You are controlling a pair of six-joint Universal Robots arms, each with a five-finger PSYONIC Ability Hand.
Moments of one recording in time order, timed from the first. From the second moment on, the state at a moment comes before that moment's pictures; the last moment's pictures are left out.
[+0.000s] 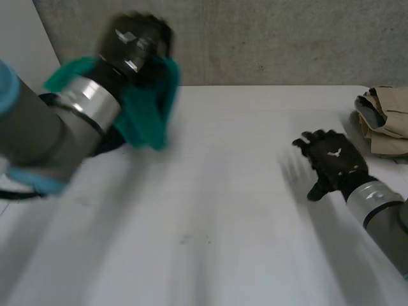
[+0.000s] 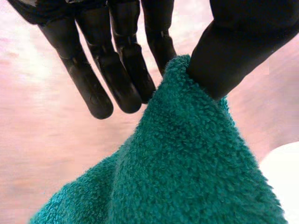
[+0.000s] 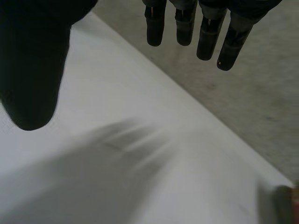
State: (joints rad) left arm 4.30 -1.88 -1.38 3.60 -1.26 3.21; right arm 1.74 -1.30 1.90 -0.42 1.24 2.72; left_hand 1.15 1.20 1.19 1.20 0.97; right_hand 0.20 0.22 0.22 0.24 0.06
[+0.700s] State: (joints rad) left arm 4.30 -1.89 -1.55 3.35 -1.45 3.18; right arm 1.84 -1.29 1.58 -0.05 1.18 2.81; left_hand 0.30 0.30 0.30 0.30 0.13; right_hand 0.20 0.22 0.22 0.24 0.06
